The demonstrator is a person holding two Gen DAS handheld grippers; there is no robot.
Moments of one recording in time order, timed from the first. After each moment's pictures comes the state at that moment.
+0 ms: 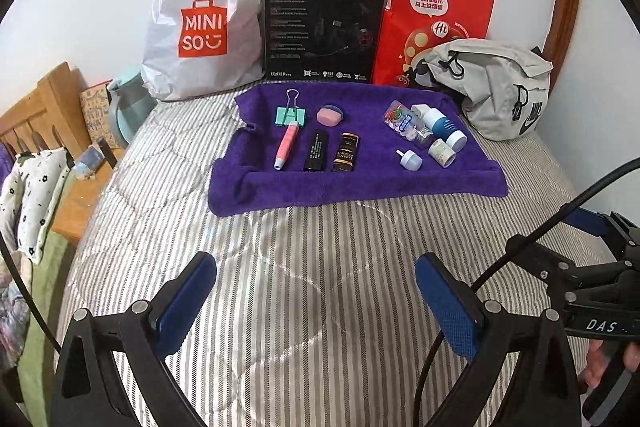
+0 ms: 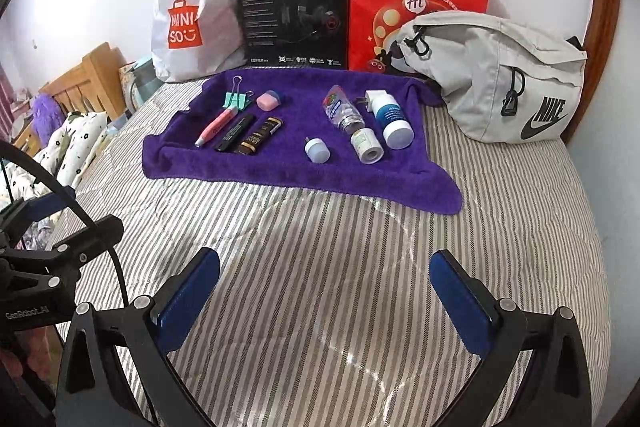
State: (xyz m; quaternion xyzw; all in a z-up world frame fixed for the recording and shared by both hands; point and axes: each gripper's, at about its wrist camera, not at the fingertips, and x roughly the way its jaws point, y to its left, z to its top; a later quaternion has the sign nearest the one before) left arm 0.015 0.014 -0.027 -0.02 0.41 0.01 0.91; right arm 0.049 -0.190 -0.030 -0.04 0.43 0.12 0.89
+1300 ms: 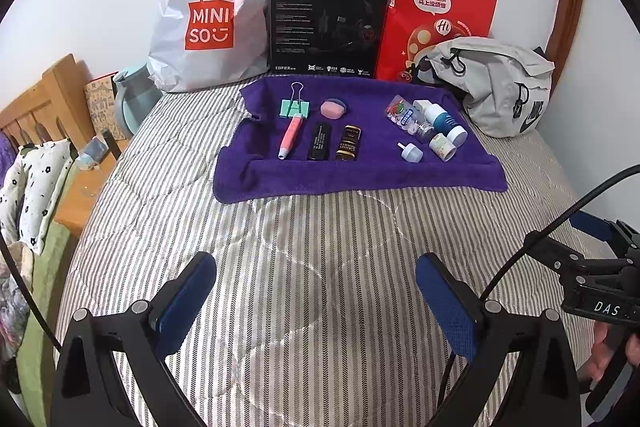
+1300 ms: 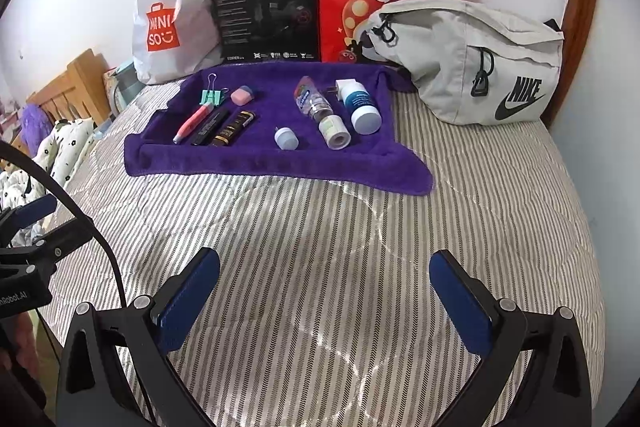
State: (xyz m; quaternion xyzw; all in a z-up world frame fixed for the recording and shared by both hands) left arm 0.006 0.016 -0.028 -0.03 0.42 0.01 0.91; right arm 0.045 -0.217 -0.033 -0.03 0.44 0.09 0.89
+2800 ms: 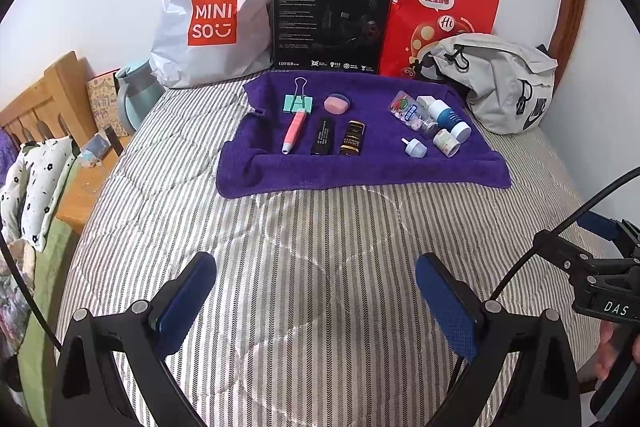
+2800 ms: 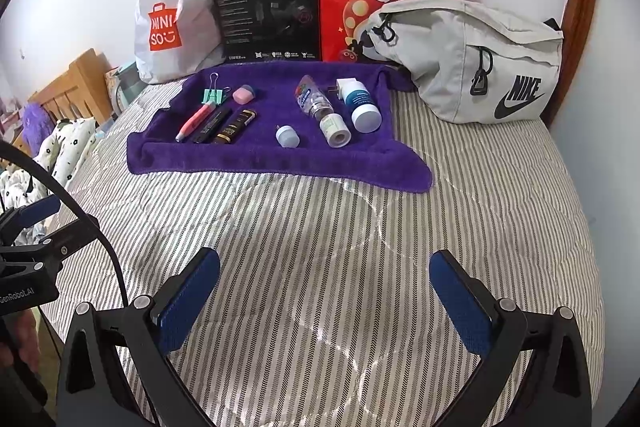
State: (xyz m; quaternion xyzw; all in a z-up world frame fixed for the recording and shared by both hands) left arm 0.005 0.017 -0.030 -0.03 0.43 0.02 0.90; right arm 0.041 -0.219 -0.032 -0.03 0.44 0.09 0.89
